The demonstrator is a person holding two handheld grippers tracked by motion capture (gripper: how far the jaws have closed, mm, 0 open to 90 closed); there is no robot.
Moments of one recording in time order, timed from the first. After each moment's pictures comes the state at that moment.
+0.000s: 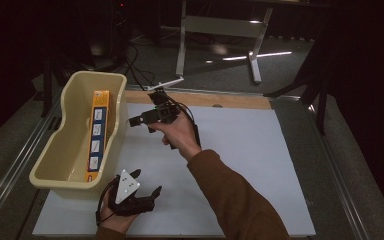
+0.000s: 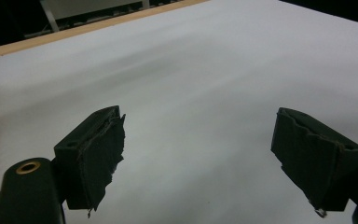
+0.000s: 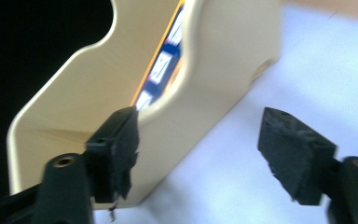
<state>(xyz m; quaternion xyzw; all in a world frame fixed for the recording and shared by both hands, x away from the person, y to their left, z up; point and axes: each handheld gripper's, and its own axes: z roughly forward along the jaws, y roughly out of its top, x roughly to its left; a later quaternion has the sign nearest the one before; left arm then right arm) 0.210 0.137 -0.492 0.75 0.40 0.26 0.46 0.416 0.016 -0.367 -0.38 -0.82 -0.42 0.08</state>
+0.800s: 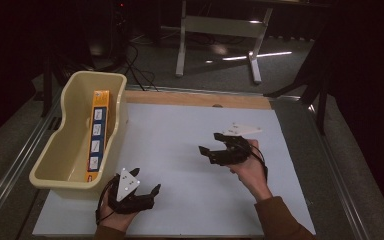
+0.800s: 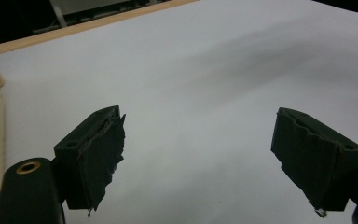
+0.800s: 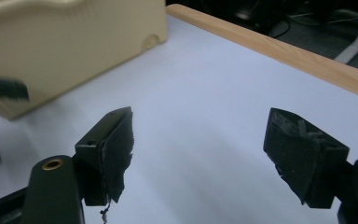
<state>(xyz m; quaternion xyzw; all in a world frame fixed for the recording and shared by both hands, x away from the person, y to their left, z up) 0.214 0.140 -0.493 0.75 0.41 0.26 0.45 0.342 -0.171 -0.422 -0.32 -0.81 -0.47 -0.14</state>
